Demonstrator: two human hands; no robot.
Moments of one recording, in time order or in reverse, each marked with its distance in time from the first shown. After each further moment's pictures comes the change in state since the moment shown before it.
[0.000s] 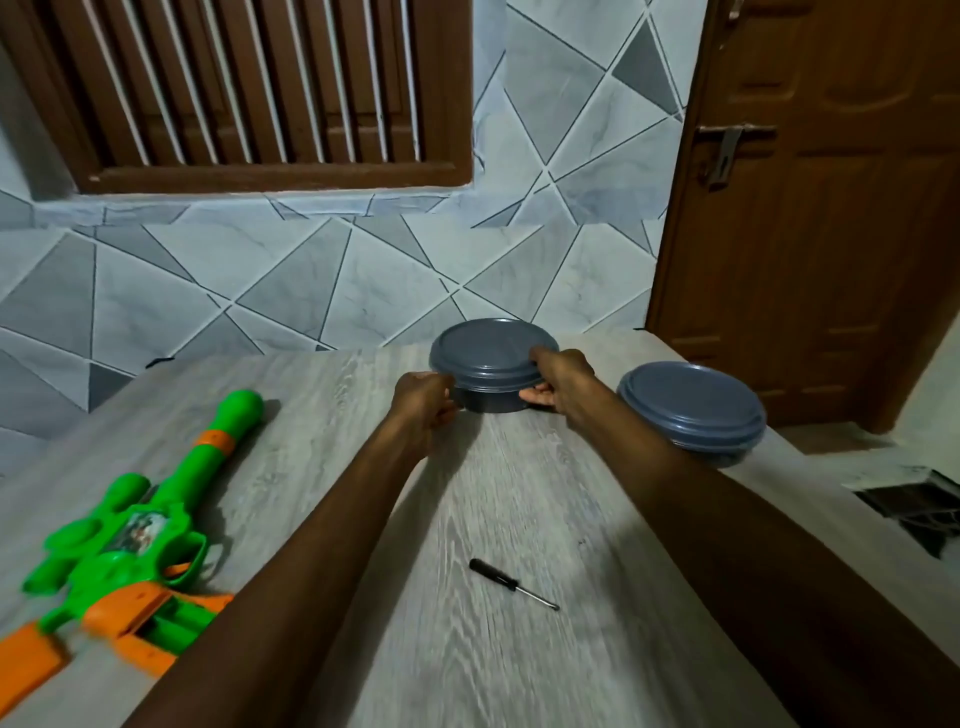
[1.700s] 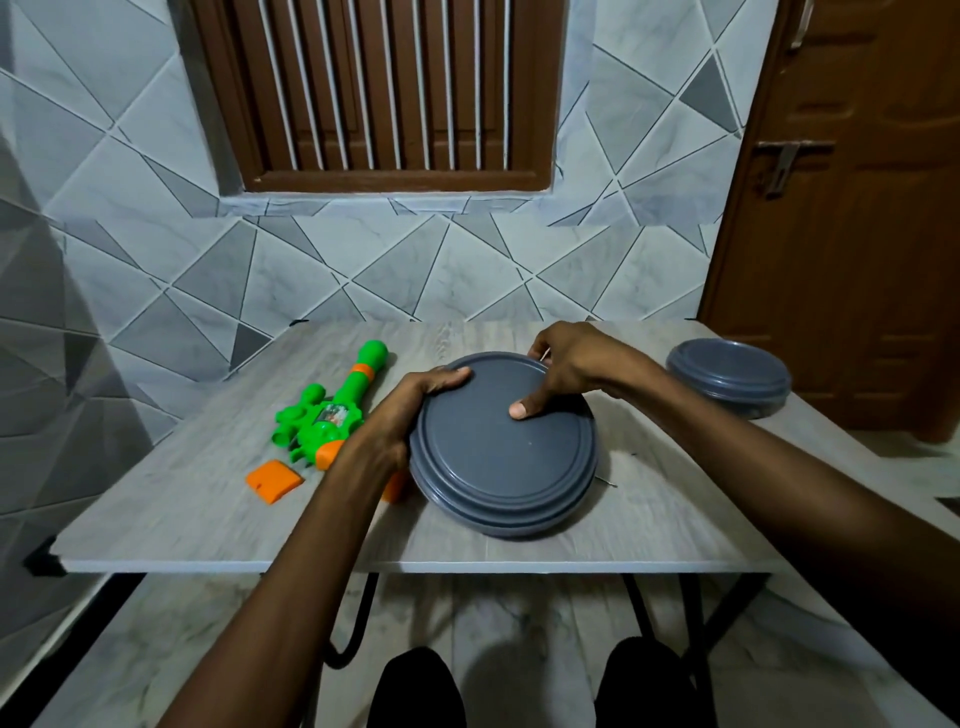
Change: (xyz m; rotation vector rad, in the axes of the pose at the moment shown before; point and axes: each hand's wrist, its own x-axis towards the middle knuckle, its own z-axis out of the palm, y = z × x) left_hand -0.170 -0.010 -0.155 -0.150 -0.412 -0.058; right_hand -0.237 -0.026 0.024 -1.232 -0.302 -0.513
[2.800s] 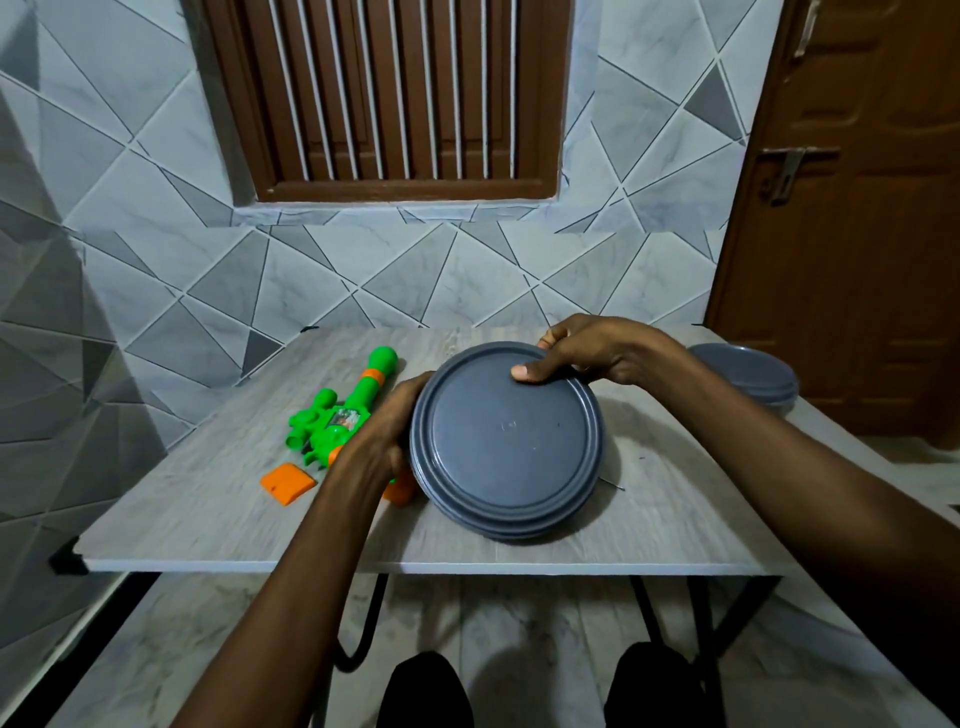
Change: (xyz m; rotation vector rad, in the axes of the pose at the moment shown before) left_hand 0.001 -0.005 -0.018 -0.153 0.409 0.077; right_hand 0.008 0.005 -0.012 0.587 -0.188 0.036
